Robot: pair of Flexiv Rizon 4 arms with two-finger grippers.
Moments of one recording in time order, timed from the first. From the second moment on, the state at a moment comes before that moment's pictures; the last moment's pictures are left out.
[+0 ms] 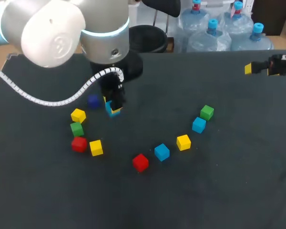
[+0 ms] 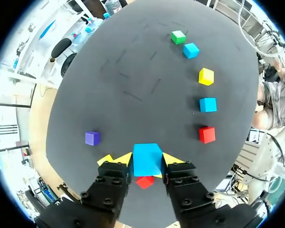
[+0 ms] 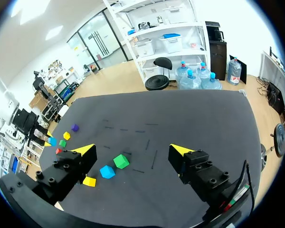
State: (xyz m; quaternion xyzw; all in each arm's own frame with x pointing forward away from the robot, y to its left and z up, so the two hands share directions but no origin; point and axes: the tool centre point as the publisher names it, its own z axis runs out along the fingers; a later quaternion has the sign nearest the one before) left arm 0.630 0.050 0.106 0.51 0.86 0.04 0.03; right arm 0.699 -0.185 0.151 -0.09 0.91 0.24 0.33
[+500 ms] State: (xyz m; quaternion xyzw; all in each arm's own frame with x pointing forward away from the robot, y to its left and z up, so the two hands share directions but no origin) left arm 0.671 0.013 0.098 0.62 0.78 0.06 0.02; right arm 0.699 -0.185 0.151 -0.09 0.91 0.24 0.33
